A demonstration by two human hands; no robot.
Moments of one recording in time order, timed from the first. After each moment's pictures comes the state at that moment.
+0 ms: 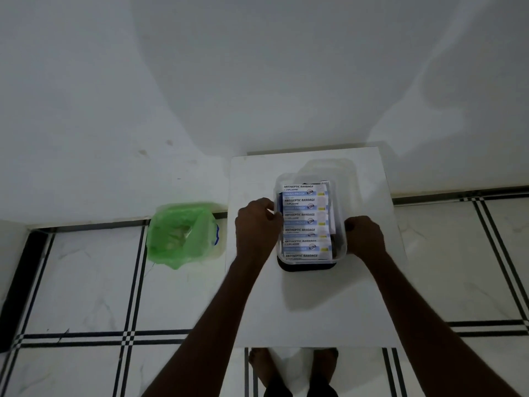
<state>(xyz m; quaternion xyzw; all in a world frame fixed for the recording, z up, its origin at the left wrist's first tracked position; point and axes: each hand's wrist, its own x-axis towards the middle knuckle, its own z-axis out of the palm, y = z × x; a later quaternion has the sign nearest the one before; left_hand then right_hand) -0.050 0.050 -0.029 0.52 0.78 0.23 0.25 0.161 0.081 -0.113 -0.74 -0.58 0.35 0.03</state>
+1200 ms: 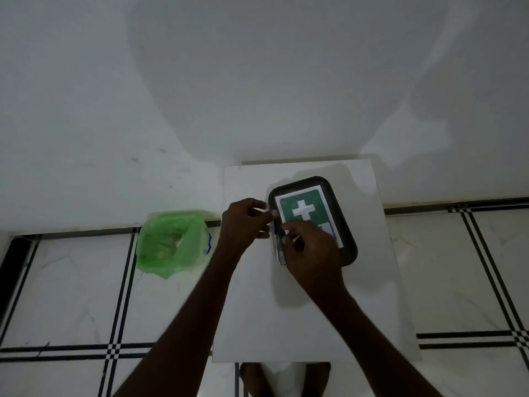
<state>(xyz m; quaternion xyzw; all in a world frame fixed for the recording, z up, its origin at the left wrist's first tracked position) -0.078 0.074 -0.038 0.38 0.71 0.34 0.49 0.072 0.028 -0.036 -0.58 -0.69 0.26 0.34</state>
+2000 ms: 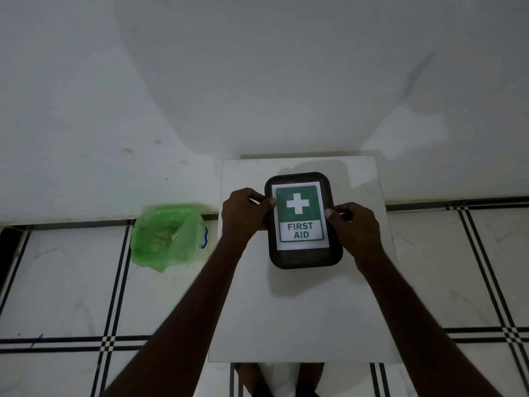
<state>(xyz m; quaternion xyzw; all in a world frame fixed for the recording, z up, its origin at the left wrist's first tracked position) -0.071 0.094 -0.046 0.38 0.76 0.32 0.43 0.137 0.092 -0.058 -0.74 -0.52 0.37 0.23</state>
